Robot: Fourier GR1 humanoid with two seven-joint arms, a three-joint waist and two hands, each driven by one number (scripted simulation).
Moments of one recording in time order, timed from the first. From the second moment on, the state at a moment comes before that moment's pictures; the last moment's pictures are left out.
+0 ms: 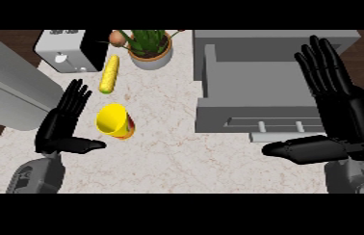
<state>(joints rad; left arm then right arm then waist) -0.20 0.21 0.21 -1.13 0.18 -0.32 -0.30 -0.22 -0.17 -0.05 -1.90 -0.09 0.12 0.09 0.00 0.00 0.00</state>
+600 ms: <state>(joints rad) -0.35 0.25 0.24 -0.60 0.05 -0.32 -0.65 -0.25 -0.17 -0.07 -1.86 -0.09 0.15 0.09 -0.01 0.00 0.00</state>
